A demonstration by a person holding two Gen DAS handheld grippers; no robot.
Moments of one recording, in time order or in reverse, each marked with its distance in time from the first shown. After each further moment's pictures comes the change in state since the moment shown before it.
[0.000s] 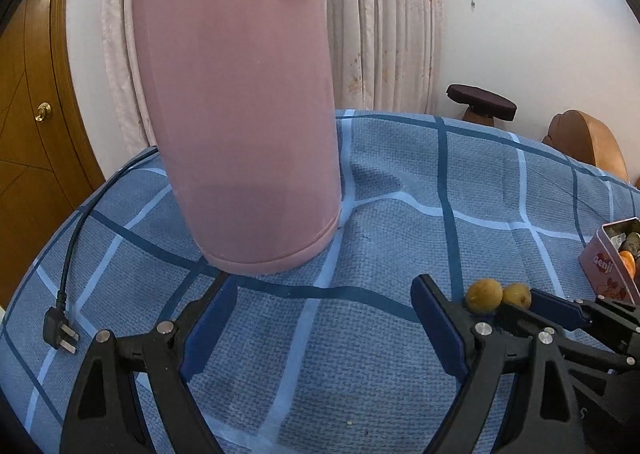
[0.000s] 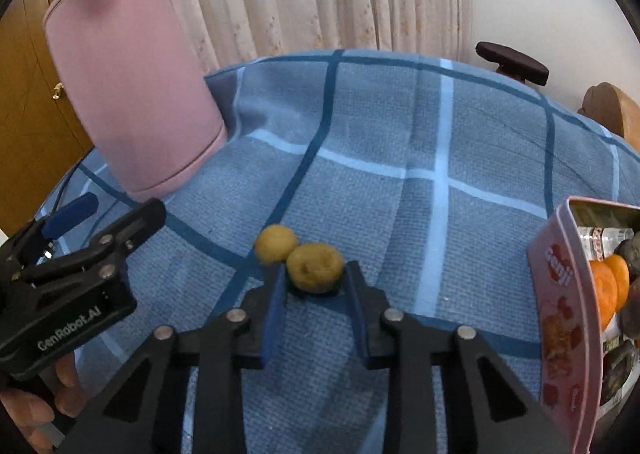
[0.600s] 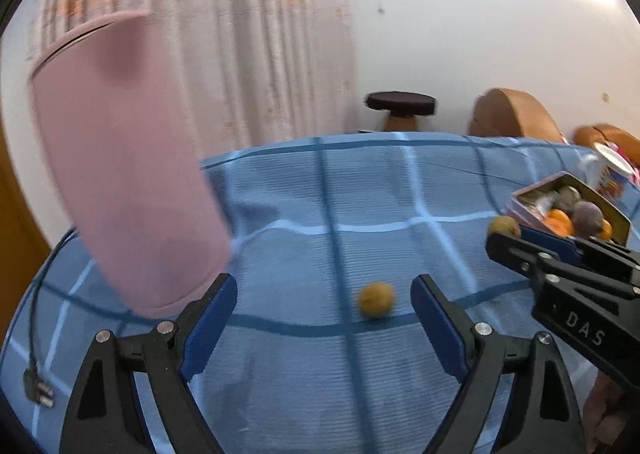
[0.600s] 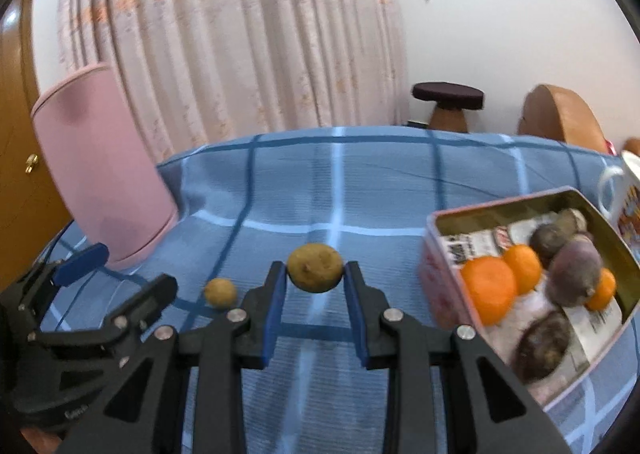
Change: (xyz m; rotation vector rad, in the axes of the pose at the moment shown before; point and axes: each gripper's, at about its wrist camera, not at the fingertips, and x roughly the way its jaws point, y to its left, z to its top) left arm -0.021 -0.065 0.000 0.234 -0.099 -0.230; right arm -0.067 -0.045 -0.017 0.174 -0.266 -0.161
